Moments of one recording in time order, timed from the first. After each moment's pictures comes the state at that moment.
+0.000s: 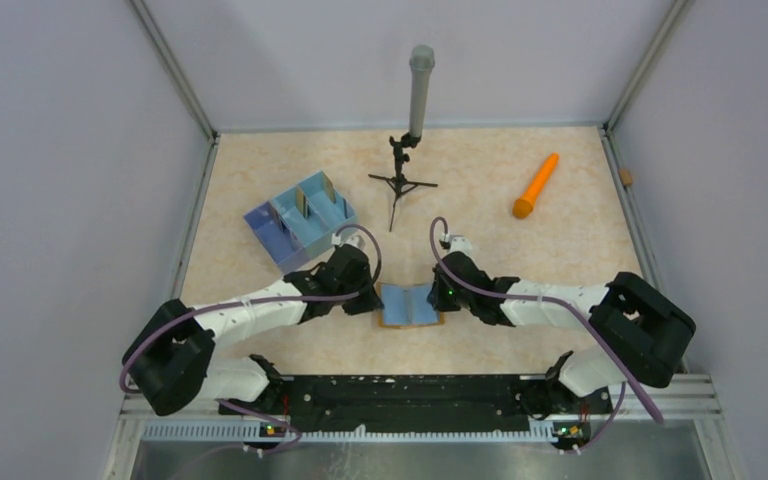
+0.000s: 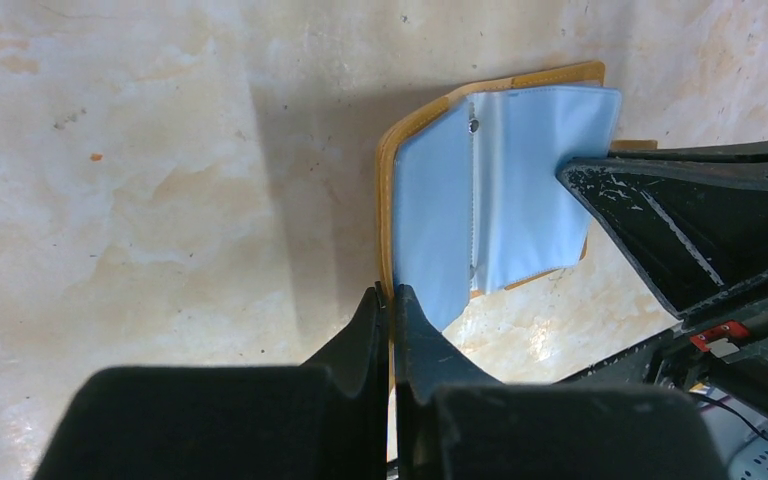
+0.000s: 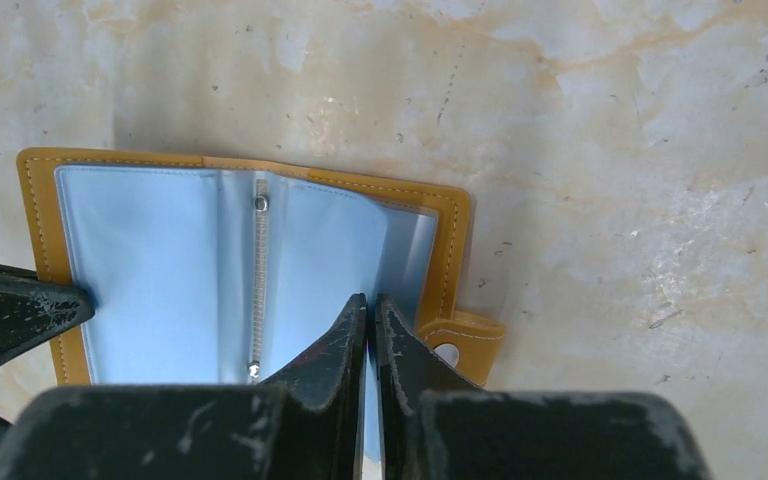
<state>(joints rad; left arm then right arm) -0.77 1.28 0.62 -0.23 0.03 -0.92 0.88 1.43 0.58 0.04 0.17 0.73</state>
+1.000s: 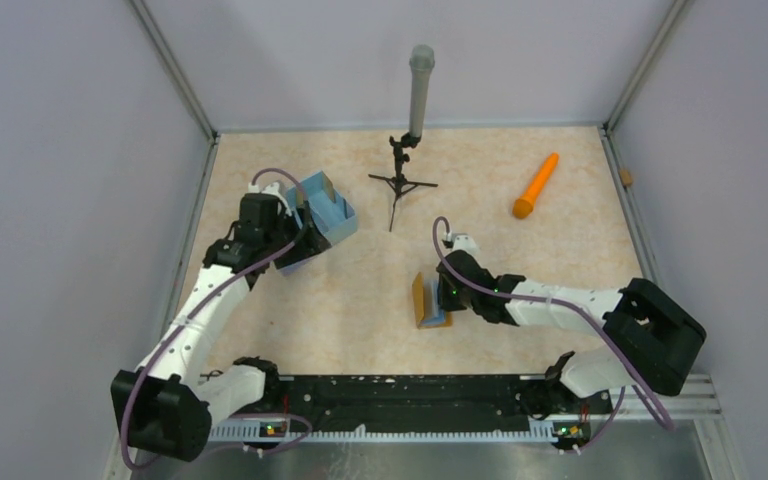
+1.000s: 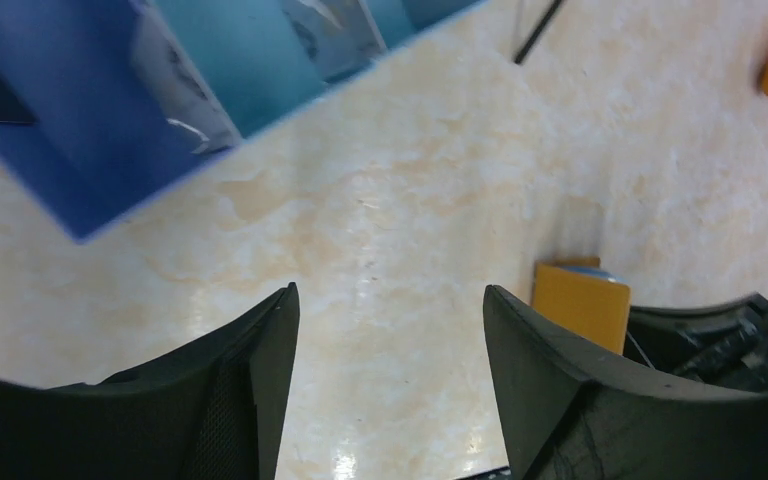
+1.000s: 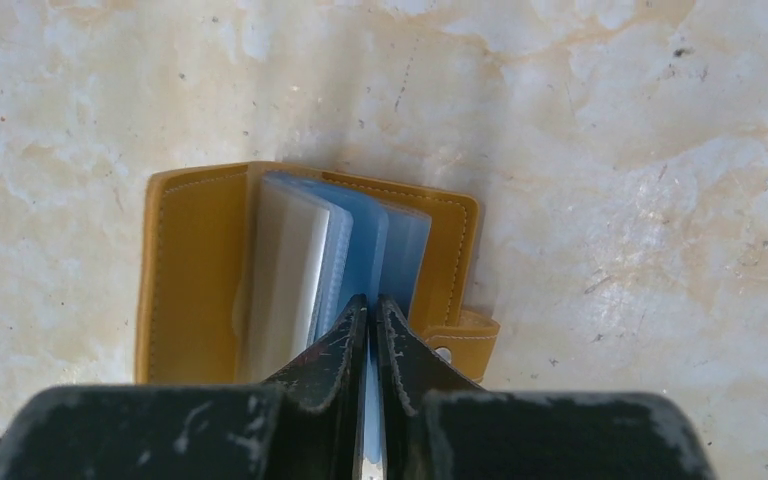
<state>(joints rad) -0.27 1.07 0.87 -0.57 0.16 -0.57 0.89 1.38 0.60 -0.08 0.22 0.69</state>
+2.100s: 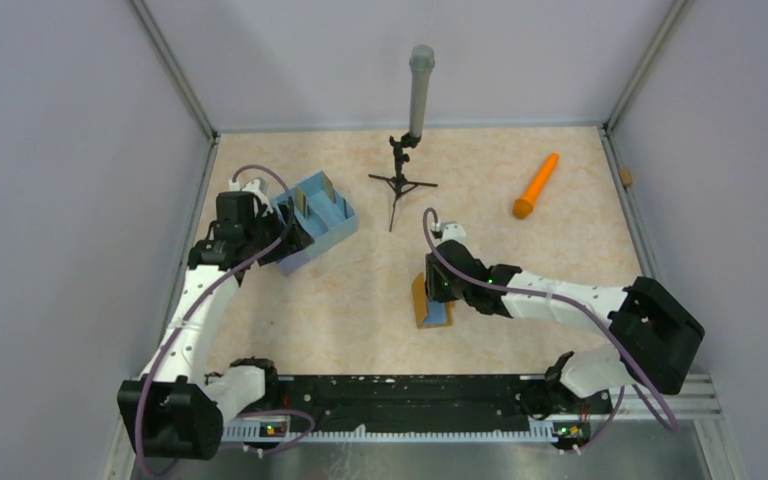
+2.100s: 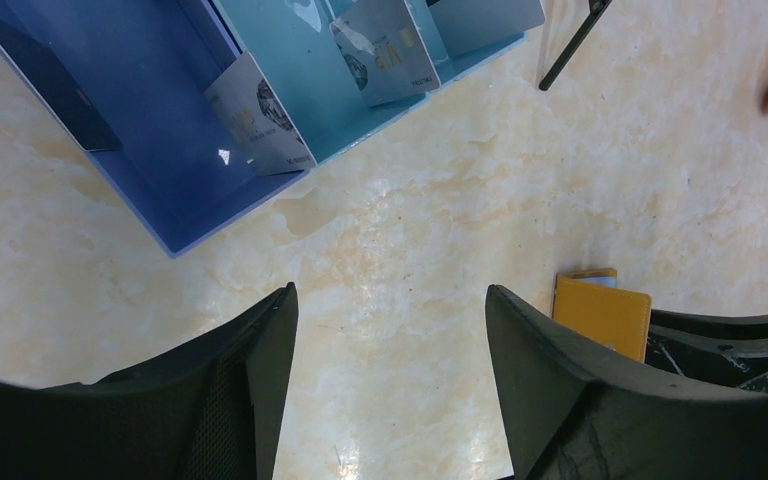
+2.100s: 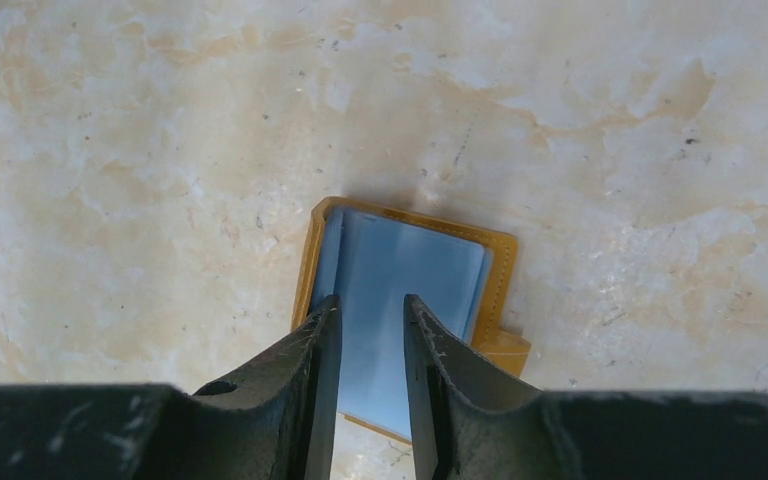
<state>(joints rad) -0.05 1.06 0.90 -0.61 0.24 -0.44 0.91 1.38 0.72 -0.17 0.24 0.63</state>
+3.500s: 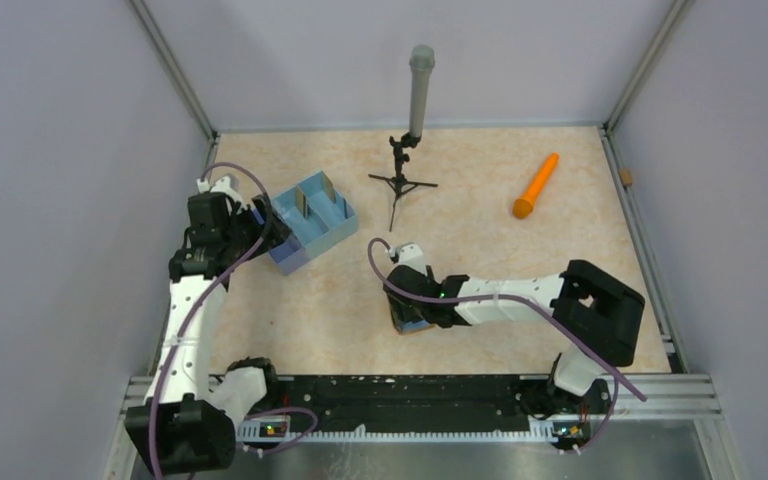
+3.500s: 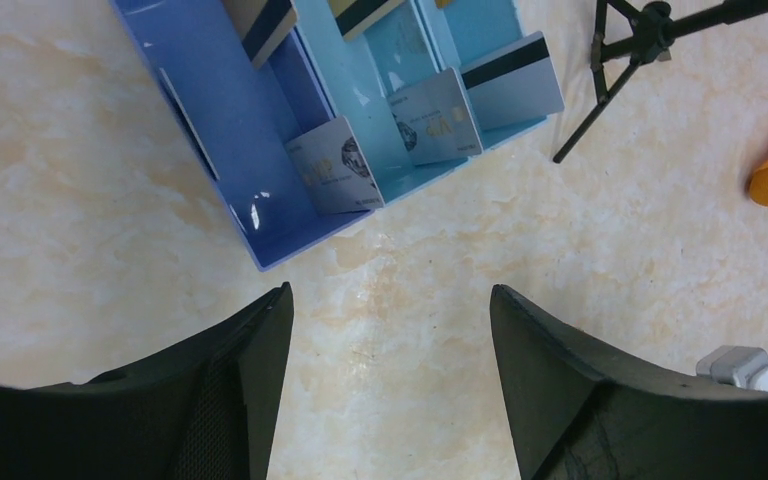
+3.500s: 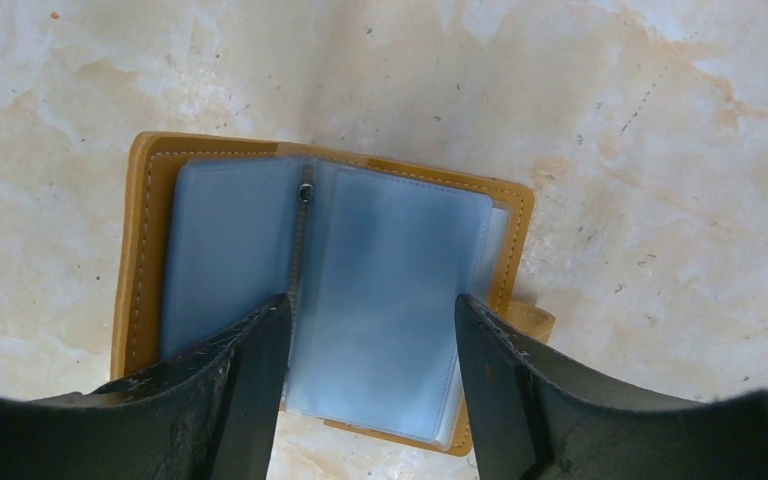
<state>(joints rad) 0.10 1.00 0.92 -0.61 0.26 -0.40 1.13 1.64 0.90 -0.25 0.38 0.62</state>
